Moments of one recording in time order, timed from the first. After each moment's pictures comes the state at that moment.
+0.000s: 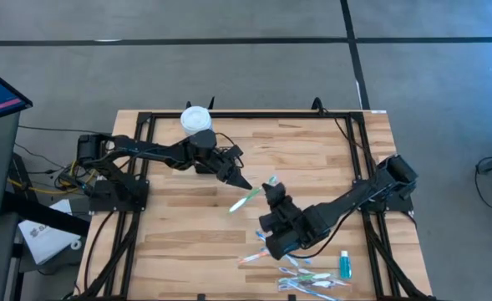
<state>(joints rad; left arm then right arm) 0.20 1.60 0.83 0.68 0.79 -1.15 0.53 1.84 1.53 -0.89 1.27 -0.51</state>
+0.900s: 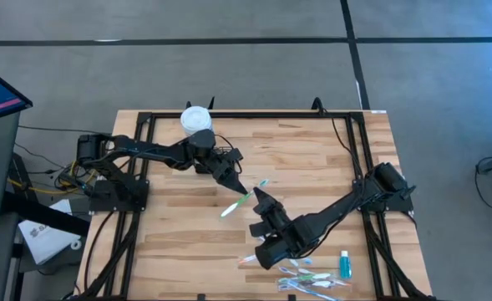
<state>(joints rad) 0.20 1.60 0.83 0.70 0.92 -1.24 0.54 1.95 1.58 -0.75 1.43 -0.73</state>
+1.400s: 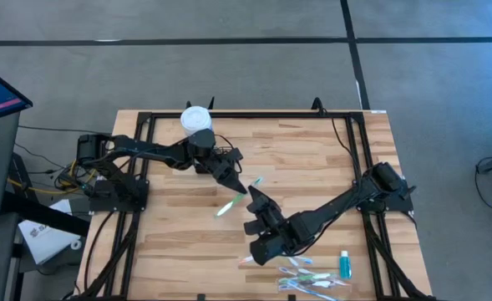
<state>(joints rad) 0.20 1.60 0.83 0.70 0.91 -1.23 0.50 1.97 1.58 -0.57 1.42 -0.91</state>
